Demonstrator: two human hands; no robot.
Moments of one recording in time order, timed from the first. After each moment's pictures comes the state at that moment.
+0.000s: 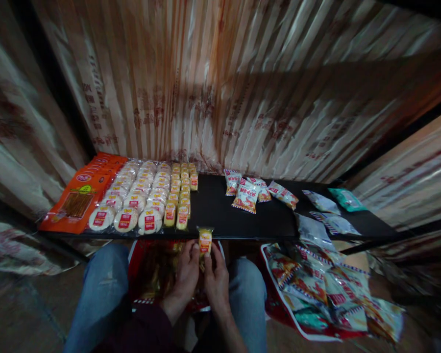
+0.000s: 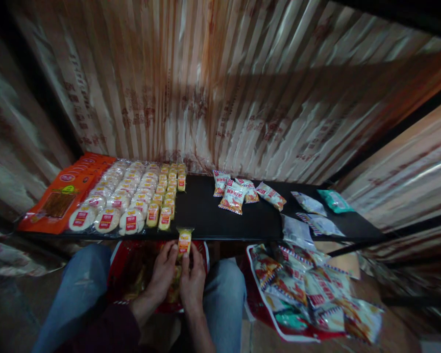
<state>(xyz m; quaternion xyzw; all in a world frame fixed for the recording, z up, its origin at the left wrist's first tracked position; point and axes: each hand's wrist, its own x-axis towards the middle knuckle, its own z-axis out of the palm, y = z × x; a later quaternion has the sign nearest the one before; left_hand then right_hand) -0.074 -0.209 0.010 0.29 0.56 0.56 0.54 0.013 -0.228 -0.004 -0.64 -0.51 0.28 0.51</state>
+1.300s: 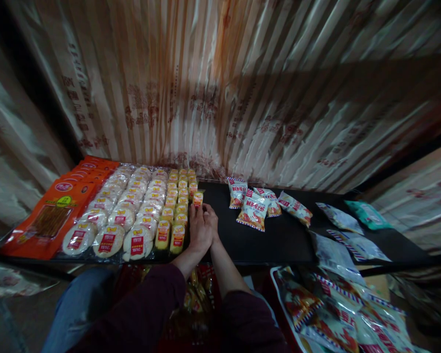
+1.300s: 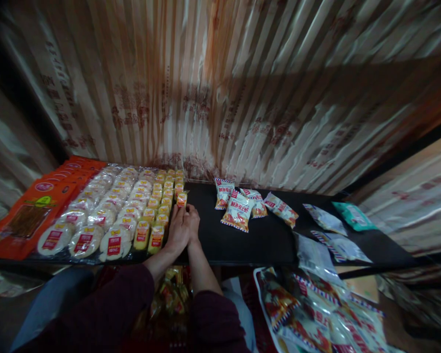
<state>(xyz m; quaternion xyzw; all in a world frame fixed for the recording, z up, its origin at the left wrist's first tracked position) 0.004 -0.015 0.019 0.58 0.66 0.40 0.27 0.016 -0.011 -0.013 -0.61 -0.62 0.23 0.45</state>
